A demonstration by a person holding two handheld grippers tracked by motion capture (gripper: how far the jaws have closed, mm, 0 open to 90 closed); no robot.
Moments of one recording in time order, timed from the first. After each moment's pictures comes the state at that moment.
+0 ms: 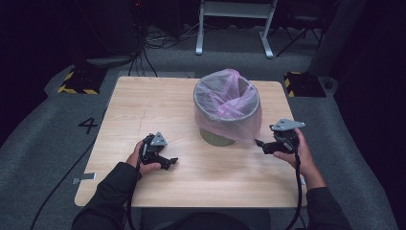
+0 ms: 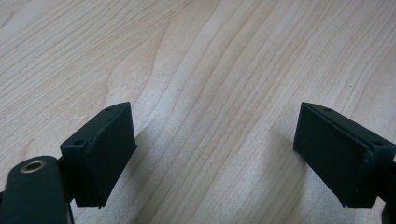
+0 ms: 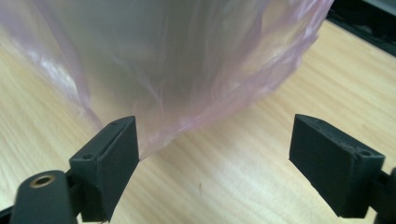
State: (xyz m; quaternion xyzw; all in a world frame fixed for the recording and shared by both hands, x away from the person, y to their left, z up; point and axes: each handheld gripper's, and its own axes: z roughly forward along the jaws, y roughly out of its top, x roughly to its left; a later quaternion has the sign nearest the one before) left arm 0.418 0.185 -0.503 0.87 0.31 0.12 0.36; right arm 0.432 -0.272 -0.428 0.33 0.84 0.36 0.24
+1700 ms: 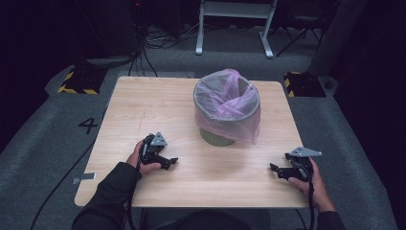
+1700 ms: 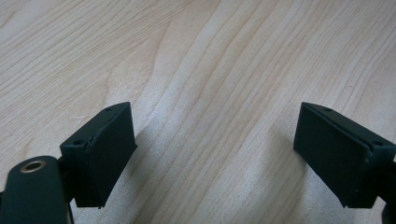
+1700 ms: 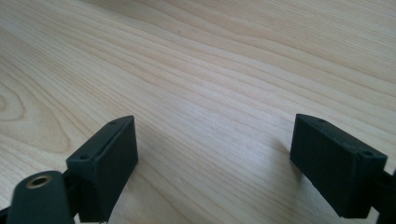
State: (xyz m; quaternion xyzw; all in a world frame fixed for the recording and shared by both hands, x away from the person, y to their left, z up) left arm 0.418 0.184 -0.503 0.87 0.31 0.12 0.36; right arm 0.380 -0.338 -0.503 0.44 0.80 0.35 0.20
